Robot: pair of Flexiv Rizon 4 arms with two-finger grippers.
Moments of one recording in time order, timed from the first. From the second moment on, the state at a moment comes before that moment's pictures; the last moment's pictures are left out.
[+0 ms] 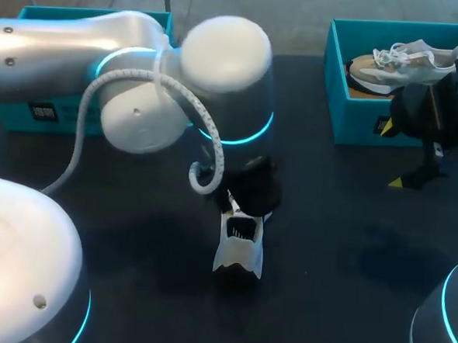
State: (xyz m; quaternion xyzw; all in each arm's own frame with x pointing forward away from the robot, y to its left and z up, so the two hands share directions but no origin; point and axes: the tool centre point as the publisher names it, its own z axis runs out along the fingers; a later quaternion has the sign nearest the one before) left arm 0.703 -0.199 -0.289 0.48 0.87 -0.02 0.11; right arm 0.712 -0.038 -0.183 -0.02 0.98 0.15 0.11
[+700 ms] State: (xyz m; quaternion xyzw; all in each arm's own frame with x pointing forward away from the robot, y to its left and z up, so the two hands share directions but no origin) left arm 0.700 -0.183 -0.279 0.42 0.90 -0.06 0.12; right arm 0.712 -0.038 -0.183 -0.02 0.98 0.15 0.11
